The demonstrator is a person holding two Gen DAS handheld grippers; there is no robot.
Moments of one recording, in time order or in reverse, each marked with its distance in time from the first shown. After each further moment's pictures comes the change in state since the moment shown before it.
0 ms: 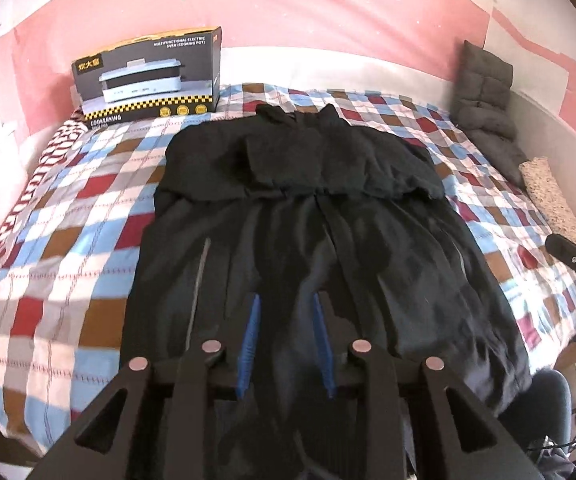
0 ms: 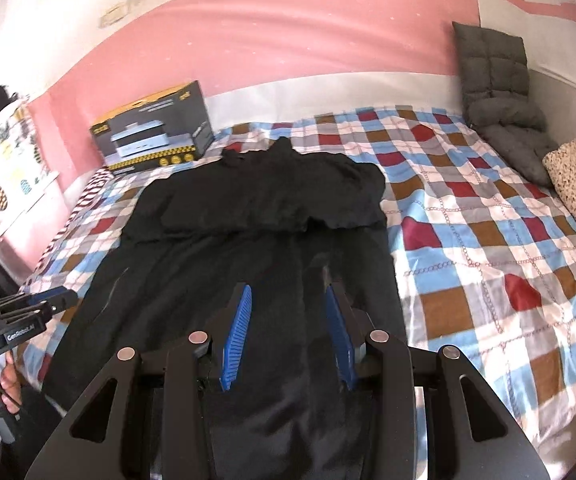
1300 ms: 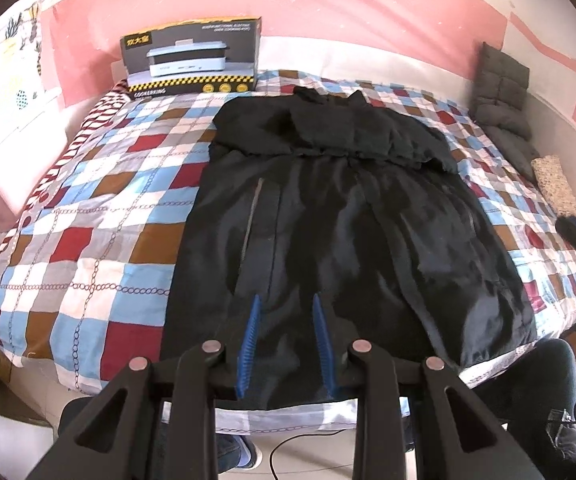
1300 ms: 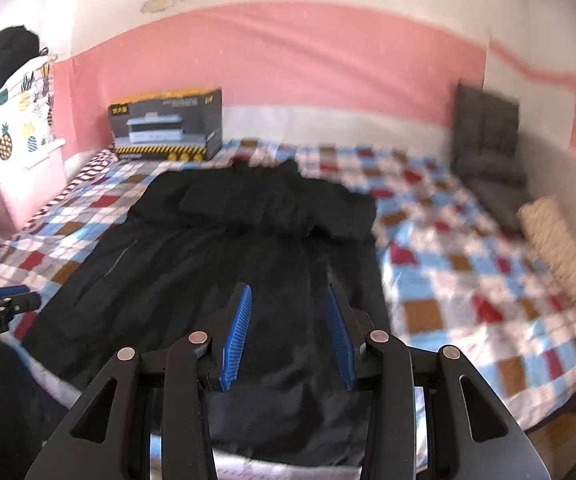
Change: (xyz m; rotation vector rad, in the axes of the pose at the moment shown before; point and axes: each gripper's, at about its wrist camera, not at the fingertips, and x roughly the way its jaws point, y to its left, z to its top) left arm -0.048 0.028 -0.071 -0.066 0.021 0.088; right arm -0.036 0.047 -0.045 -0.145 -0.090 -0.093
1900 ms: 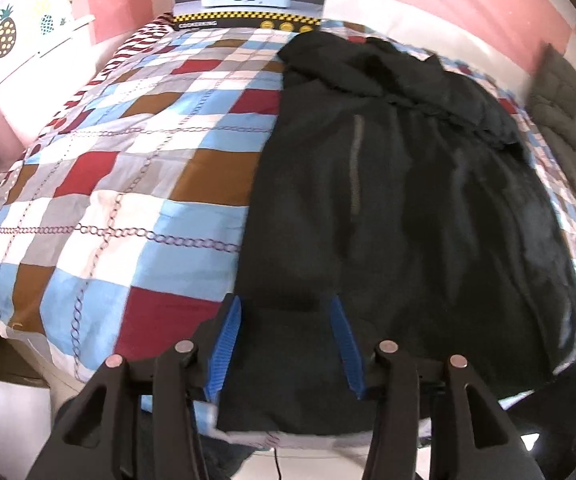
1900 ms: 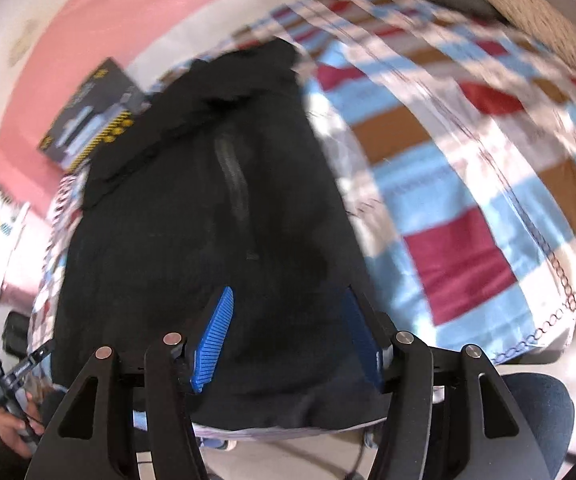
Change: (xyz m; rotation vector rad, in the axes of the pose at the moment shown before) left arm 0.075 0.081 -0.020 -0.127 0.153 0.082; right arm 0.086 -0.141 -0.076 0.511 0.387 0.112
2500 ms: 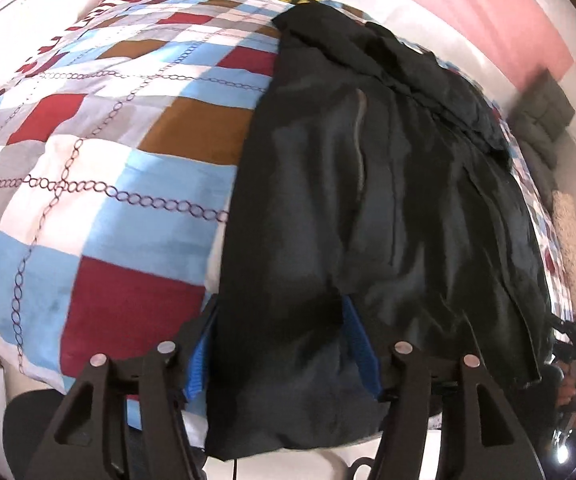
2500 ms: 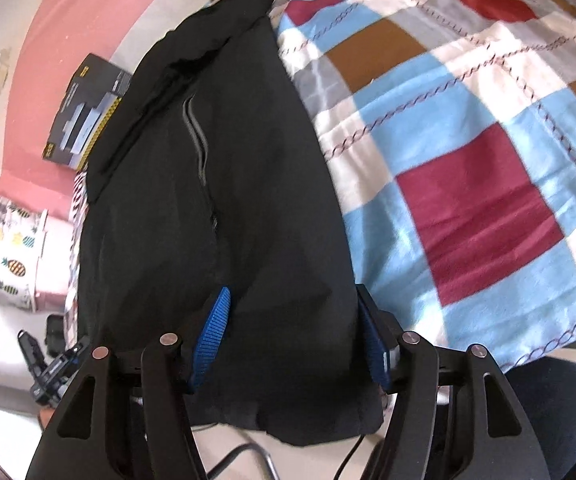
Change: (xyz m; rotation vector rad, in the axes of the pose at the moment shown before) left arm 0.025 0.015 -0.013 -0.078 0.087 -0.196; right arm 0.028 -0.032 -0.007 0.110 0.194 0.170
